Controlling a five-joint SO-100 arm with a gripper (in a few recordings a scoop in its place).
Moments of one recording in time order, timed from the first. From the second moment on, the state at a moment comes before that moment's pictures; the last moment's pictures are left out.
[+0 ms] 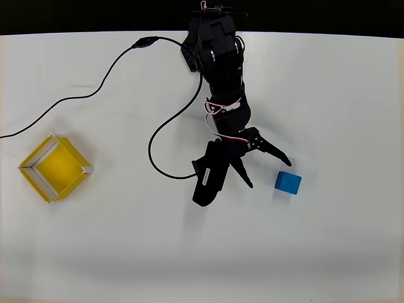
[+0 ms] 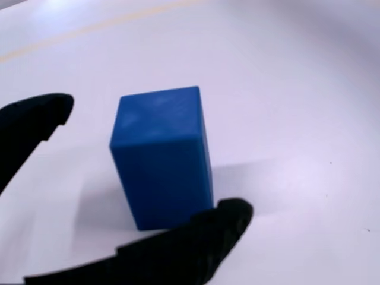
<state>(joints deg) -26.7 90.7 162.4 -56.6 -88.2</state>
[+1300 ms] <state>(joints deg) -32.5 63.7 137.4 -51.4 -91.7</state>
